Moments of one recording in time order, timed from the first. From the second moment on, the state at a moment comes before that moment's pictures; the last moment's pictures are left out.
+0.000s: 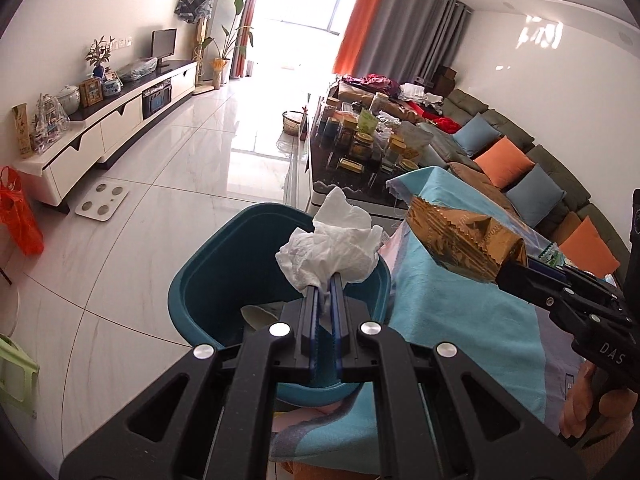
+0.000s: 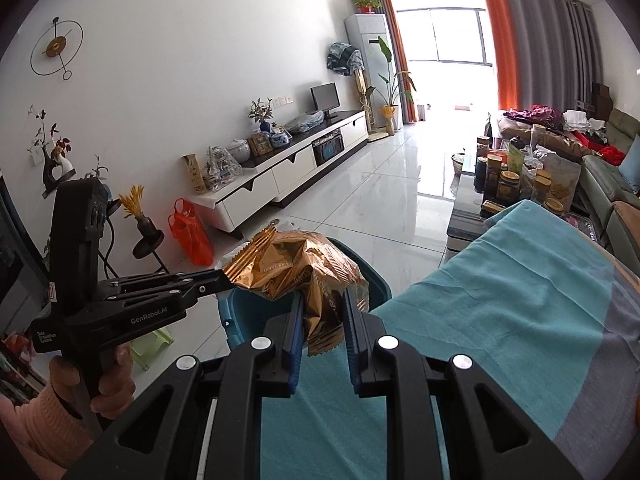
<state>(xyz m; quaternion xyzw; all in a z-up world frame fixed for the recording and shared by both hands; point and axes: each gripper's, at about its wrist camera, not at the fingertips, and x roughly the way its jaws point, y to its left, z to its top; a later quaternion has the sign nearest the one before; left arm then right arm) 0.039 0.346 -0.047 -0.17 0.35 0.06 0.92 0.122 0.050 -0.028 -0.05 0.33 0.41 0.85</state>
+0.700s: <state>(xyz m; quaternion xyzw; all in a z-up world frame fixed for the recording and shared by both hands) 0.071 0.368 -0.083 -0.18 0.38 0.10 0.90 0.155 0.109 -0.064 -0.06 0.40 0.42 0.81</state>
